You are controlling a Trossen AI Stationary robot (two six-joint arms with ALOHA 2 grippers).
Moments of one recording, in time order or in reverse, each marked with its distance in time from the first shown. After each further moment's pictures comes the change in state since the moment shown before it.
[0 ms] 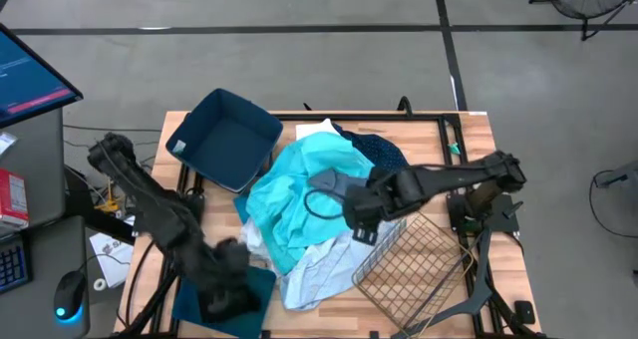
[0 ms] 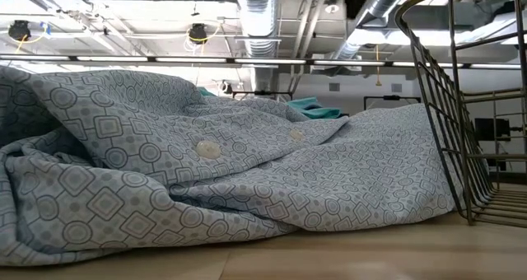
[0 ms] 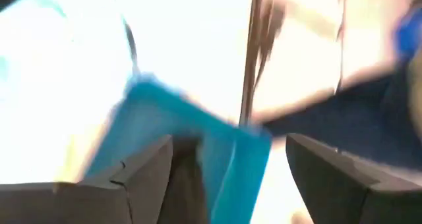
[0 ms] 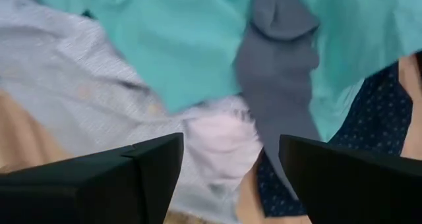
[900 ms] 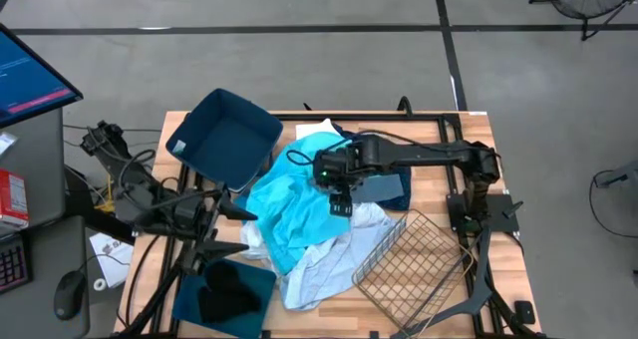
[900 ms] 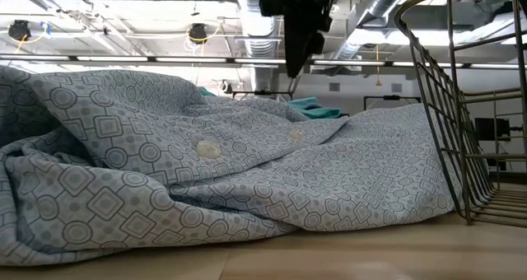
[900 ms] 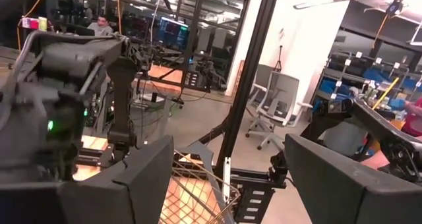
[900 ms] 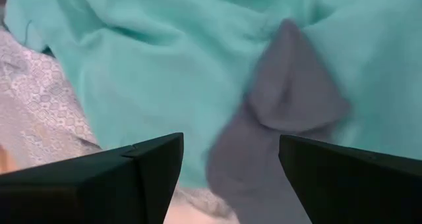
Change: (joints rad) left arm 0.002 -0.237 0.000 0.730 -0.481 0.817; right arm -0.283 0.136 -0.061 0.289 -0.302 -0.446
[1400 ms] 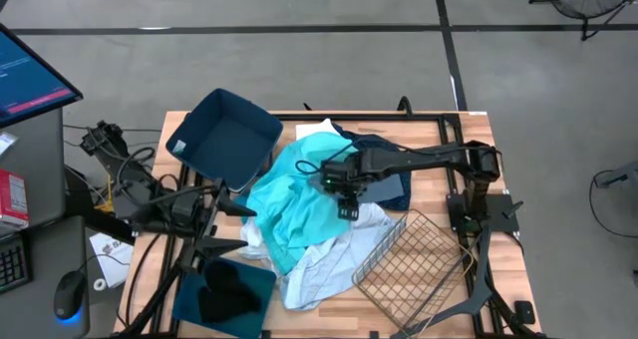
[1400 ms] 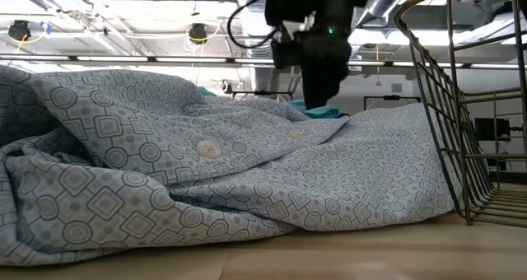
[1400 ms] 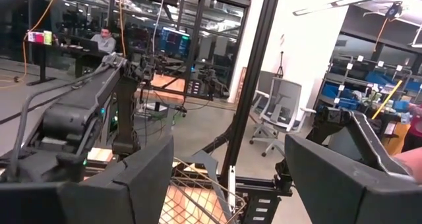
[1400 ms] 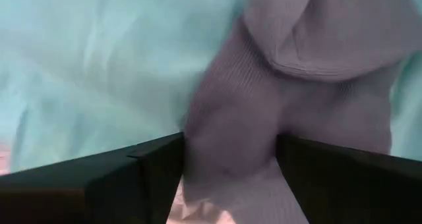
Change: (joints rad) left arm 0.007 -0.009 0.000 0.032 -0.002 0.051; right arm -0.050 -0.007 -0.268 0.142 0.013 0.001
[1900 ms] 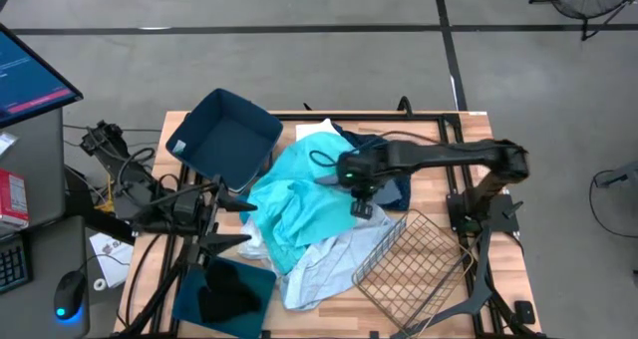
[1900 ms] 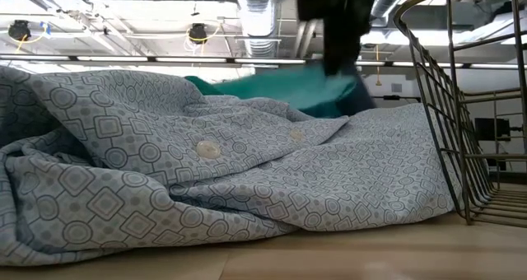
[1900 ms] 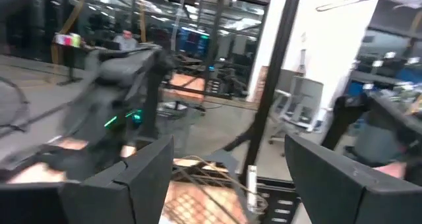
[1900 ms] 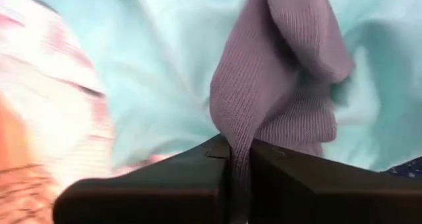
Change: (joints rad) left arm 0.005 0.005 -0.001 -0.013 -0.091 0.021; right arm 0.050 -0.238 -0.012 -0.079 -0.027 0.098
